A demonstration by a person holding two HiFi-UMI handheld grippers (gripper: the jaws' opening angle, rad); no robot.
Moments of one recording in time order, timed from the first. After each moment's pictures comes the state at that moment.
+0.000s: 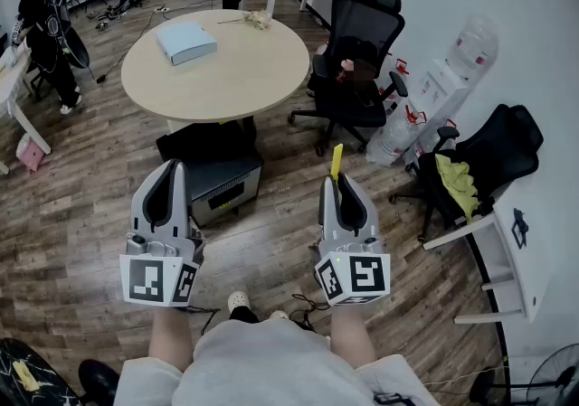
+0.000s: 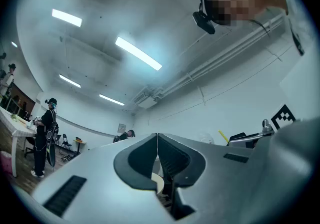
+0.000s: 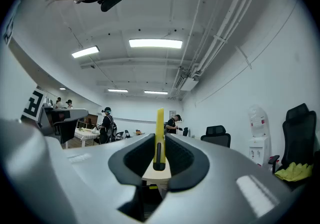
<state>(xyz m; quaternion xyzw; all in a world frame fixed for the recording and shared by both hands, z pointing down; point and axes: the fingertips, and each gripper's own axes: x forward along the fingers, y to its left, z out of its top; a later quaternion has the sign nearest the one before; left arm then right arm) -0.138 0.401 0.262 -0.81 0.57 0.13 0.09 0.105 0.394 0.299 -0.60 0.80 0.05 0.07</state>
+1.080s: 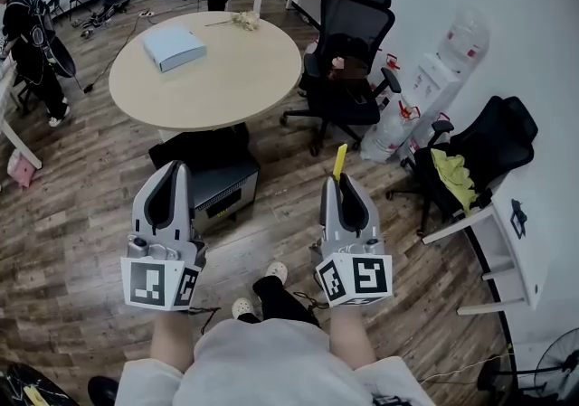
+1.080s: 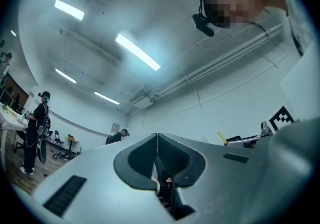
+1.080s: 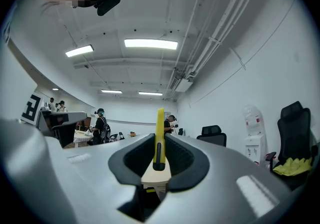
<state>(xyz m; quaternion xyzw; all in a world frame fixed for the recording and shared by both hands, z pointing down) -0.149 0.365 0.268 -0.82 0.54 0.15 0.08 0.092 0.369 0.304 -0.62 0.78 0.05 0.09</state>
